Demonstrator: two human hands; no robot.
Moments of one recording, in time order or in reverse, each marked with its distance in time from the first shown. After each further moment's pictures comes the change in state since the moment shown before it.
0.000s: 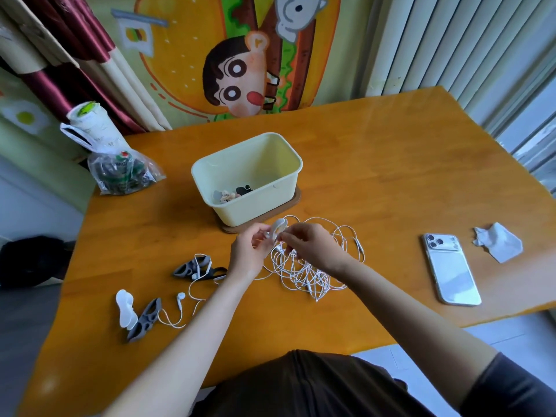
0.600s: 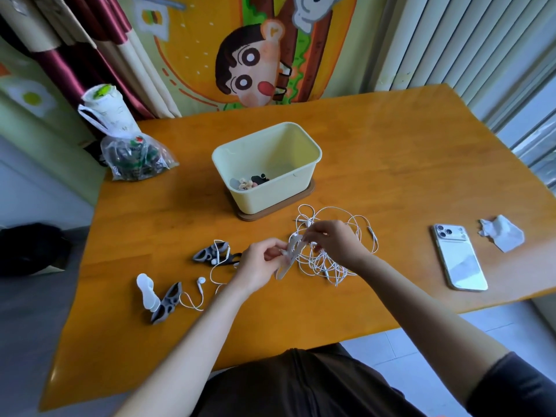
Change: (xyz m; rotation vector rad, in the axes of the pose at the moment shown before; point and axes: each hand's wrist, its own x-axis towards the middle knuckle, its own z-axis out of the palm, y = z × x) left_hand -0.034 -0.035 -0.039 -0.053 -0.301 -0.031; right_hand -0.007 0.001 0.022 -0.183 0.063 0.049
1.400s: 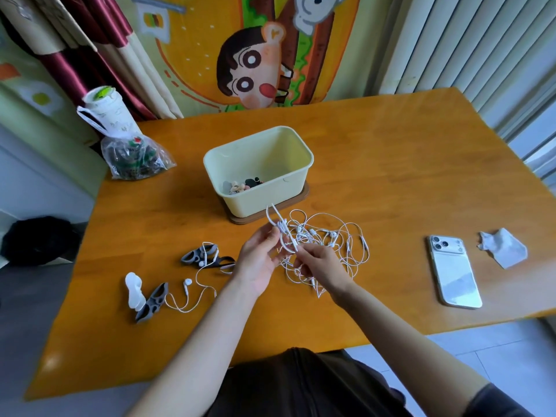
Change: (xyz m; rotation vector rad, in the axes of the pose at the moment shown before) left_hand 0.017 0.046 0.039 -1.043 0.167 -0.232; right_hand -0.021 0.019 0.005 0.518 -0.094 0.143
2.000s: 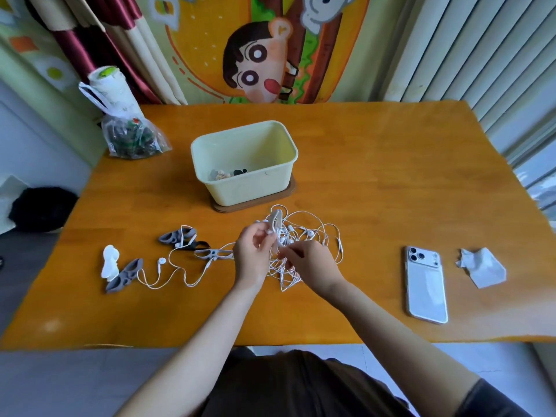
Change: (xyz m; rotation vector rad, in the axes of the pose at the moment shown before) left_hand 0.006 -0.065 0.040 0.733 0.396 0.523; right_hand -0.008 0.010 -0.057 -0.524 -0.038 -0.148
